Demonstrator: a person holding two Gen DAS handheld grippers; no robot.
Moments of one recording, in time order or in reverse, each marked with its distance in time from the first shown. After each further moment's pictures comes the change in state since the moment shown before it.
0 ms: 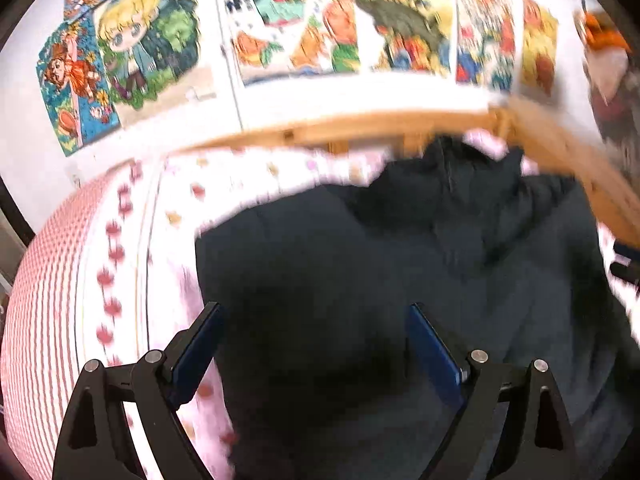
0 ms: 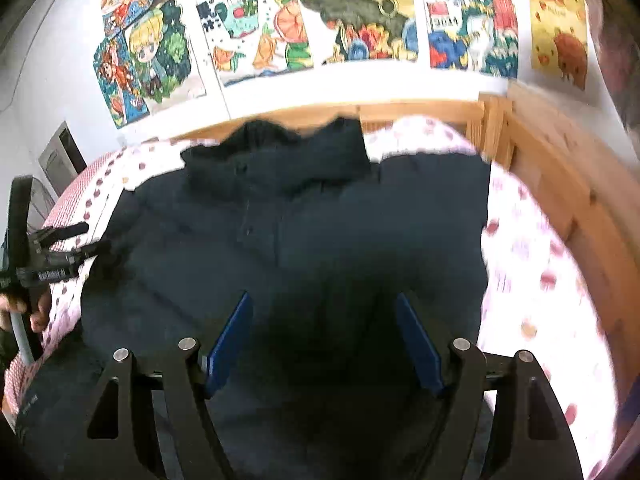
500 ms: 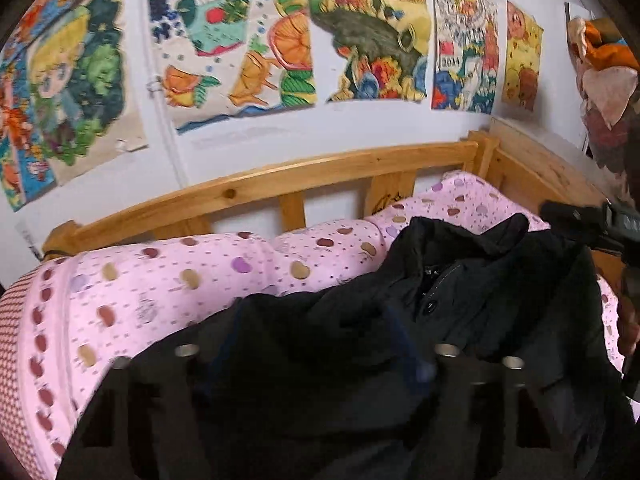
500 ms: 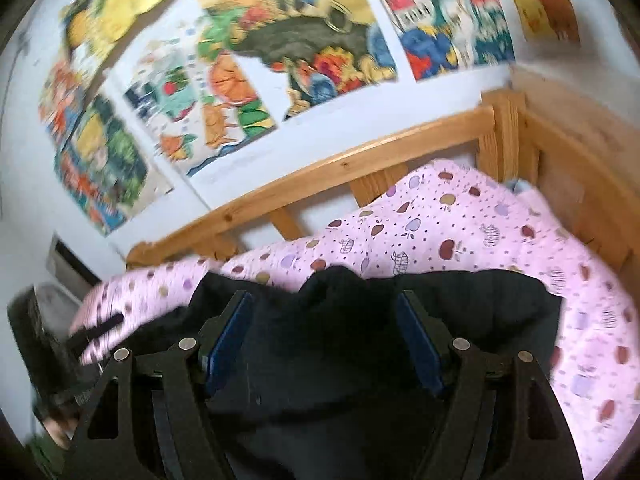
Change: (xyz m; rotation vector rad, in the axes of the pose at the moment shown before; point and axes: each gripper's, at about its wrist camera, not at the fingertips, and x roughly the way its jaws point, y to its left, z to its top) left arm 0.083 -0.053 0.079 0.070 -0.040 -0.100; right arm 0.113 -0.017 0.113 0.337 -0.057 0.096
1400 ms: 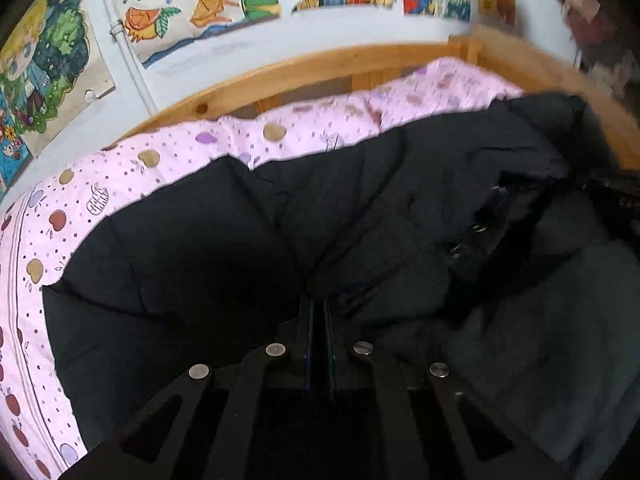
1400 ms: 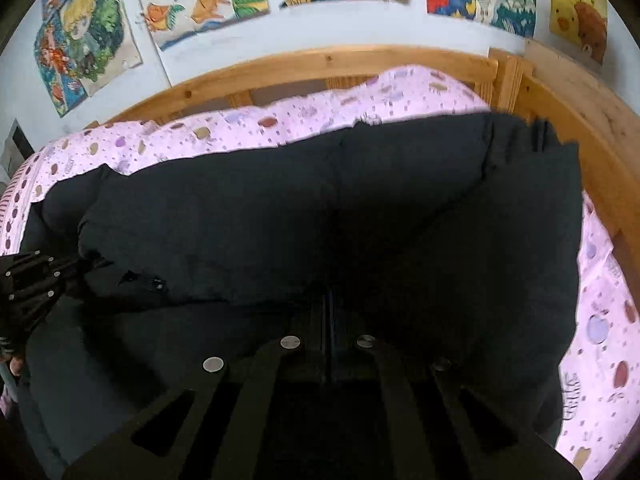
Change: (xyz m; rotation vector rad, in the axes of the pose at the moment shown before) left arm 0.026 -0.001 -0.082 0.114 0.153 -0.031; right arm 0.035 -0.009 -0.087 -0.284 0.179 -0.192
